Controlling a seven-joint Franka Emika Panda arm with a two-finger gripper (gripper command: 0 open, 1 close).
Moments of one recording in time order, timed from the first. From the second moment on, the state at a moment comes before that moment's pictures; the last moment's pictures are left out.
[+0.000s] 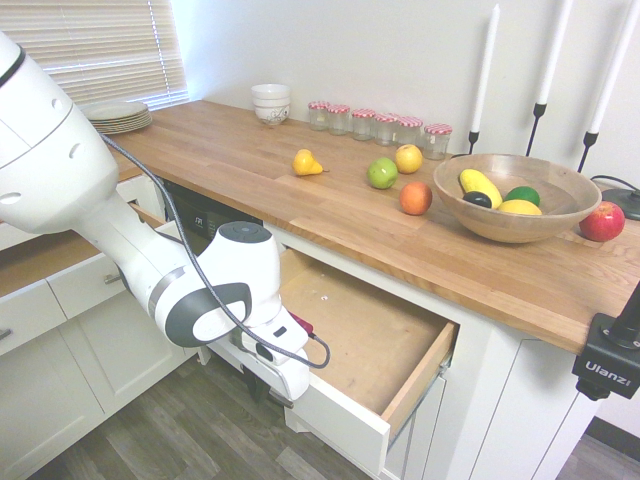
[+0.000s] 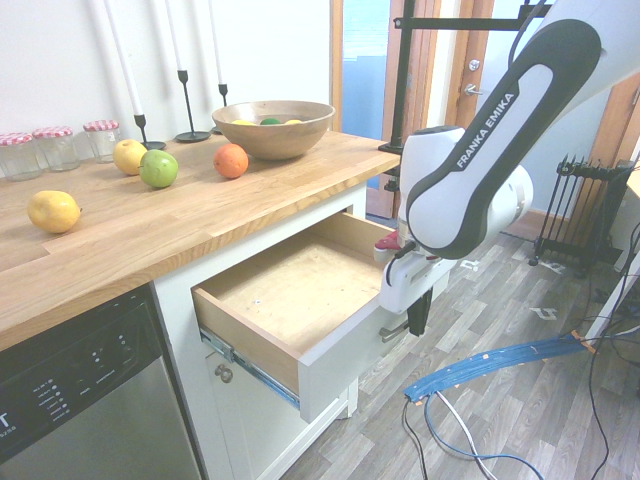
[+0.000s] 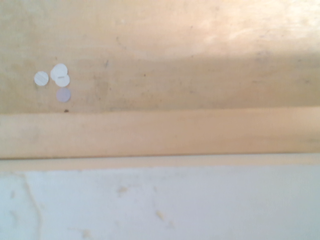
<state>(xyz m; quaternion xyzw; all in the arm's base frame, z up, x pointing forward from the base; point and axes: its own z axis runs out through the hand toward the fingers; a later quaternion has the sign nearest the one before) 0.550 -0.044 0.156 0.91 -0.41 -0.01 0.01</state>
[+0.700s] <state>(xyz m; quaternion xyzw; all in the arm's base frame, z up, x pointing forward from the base) 0.631 -0.025 0.160 0.91 -0.41 -0.01 0.01</state>
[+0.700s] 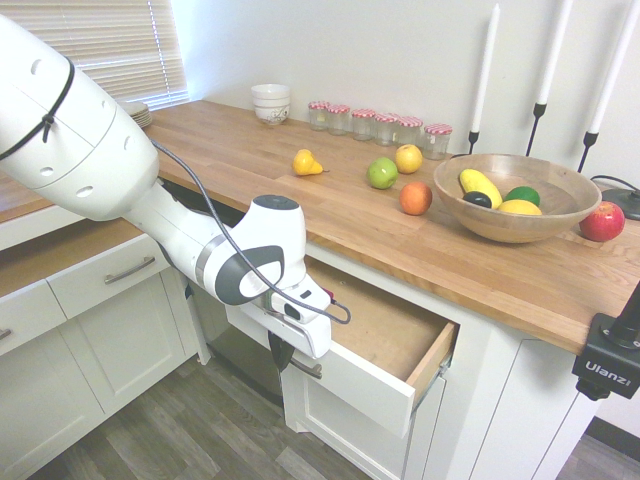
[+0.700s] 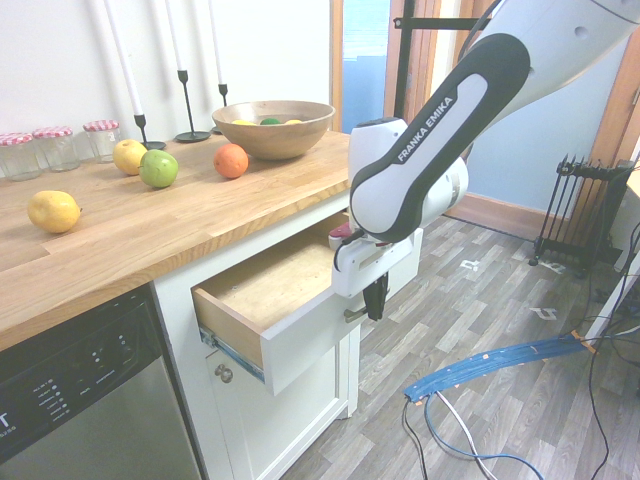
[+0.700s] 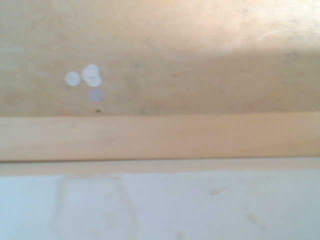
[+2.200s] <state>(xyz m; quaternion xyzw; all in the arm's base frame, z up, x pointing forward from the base) 0.733 -0.034 0.174 0.91 -0.42 -0.01 0.02</state>
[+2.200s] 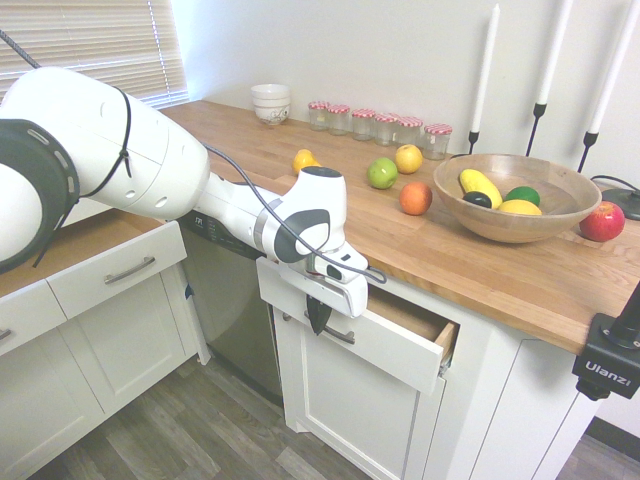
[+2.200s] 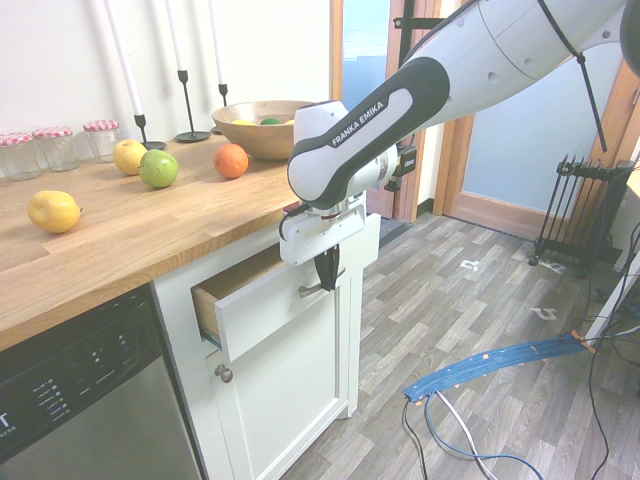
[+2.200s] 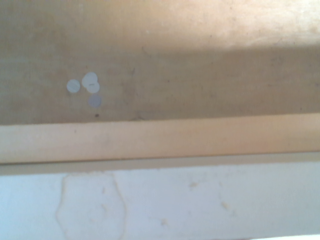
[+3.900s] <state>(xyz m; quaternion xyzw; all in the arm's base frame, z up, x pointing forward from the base) 0.726 -0.020 0.198 0.90 -0.43 0.00 0.01</state>
